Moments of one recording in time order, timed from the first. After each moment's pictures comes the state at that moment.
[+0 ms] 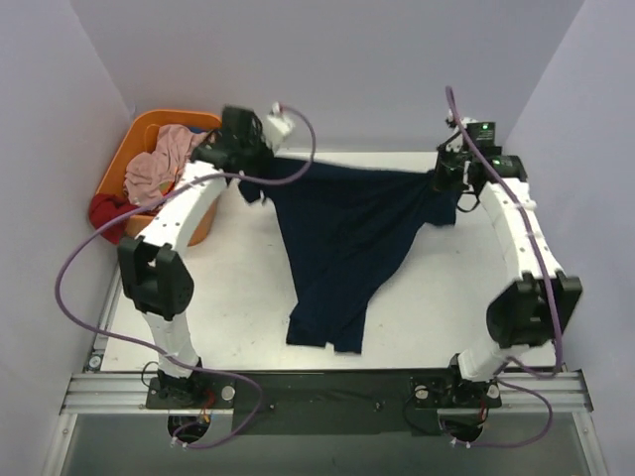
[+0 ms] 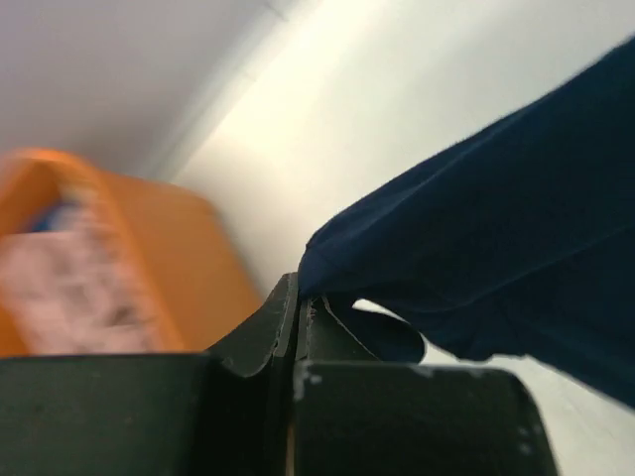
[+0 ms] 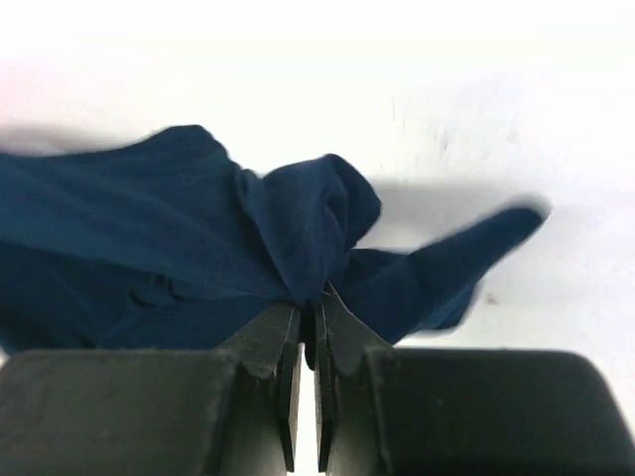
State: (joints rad) left arm -0.36 1.90 1.71 -0.63 0.03 0.54; right arm 0.04 1.72 1.60 -0.77 -0.12 0.12
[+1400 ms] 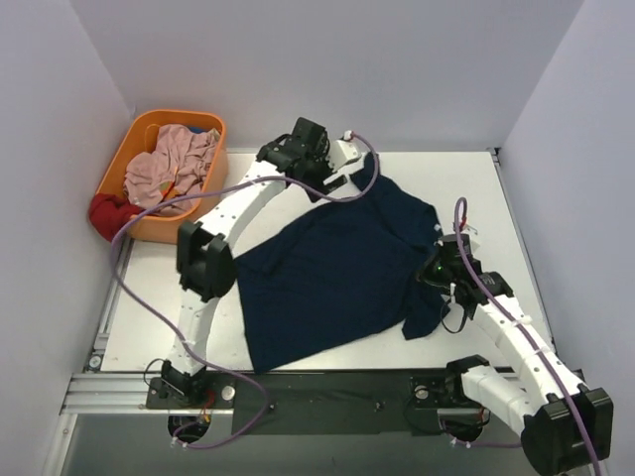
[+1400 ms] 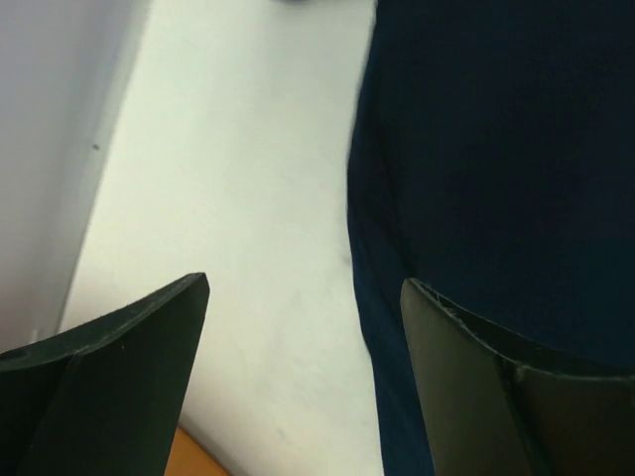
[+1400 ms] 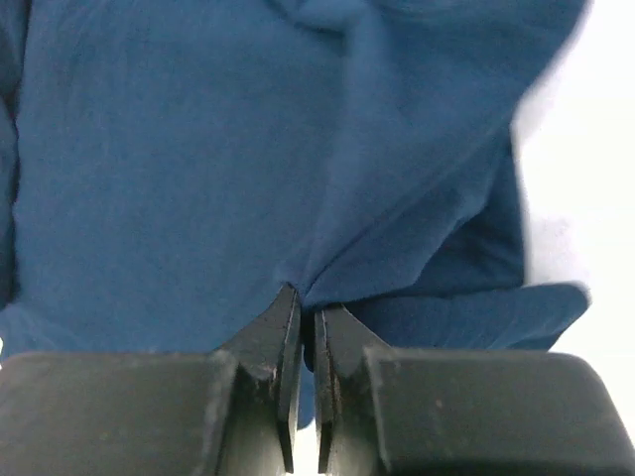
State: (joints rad) left arm -0.56 2.29 2.32 -0.80 0.02 0.58; right arm 0.31 0.92 0.65 -0.52 0.14 0.71
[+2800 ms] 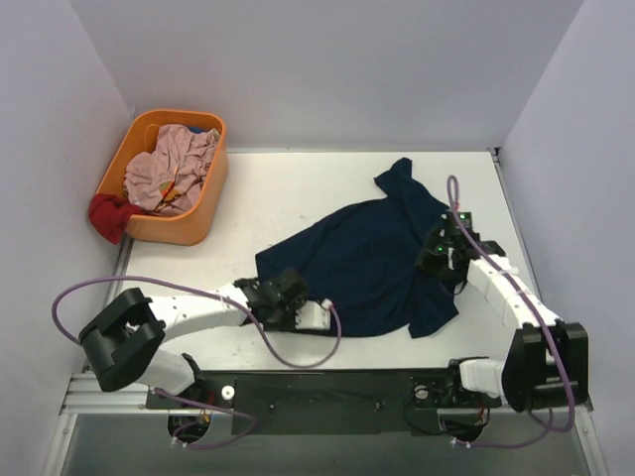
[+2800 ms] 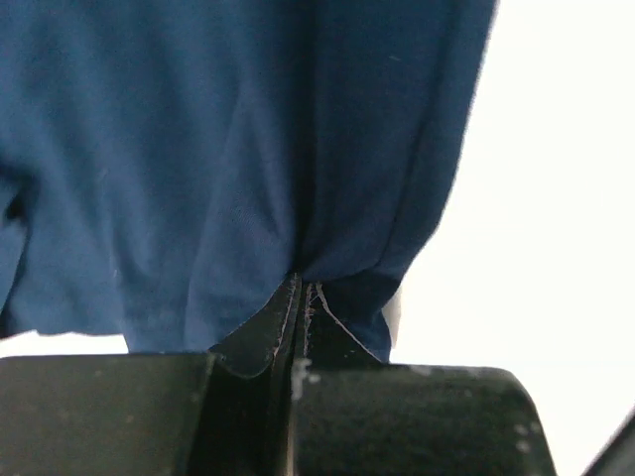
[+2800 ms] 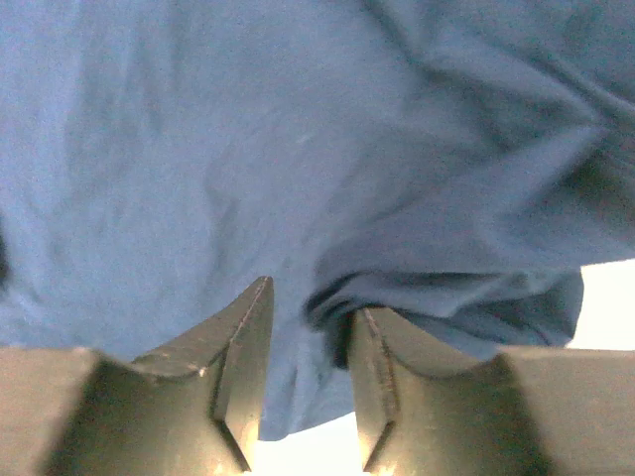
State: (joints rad) left arm -1.03 1.42 0.72 -0.50 -0.02 0.66; right arm 0.07 1.22 0.74 -0.50 -0.06 0.54
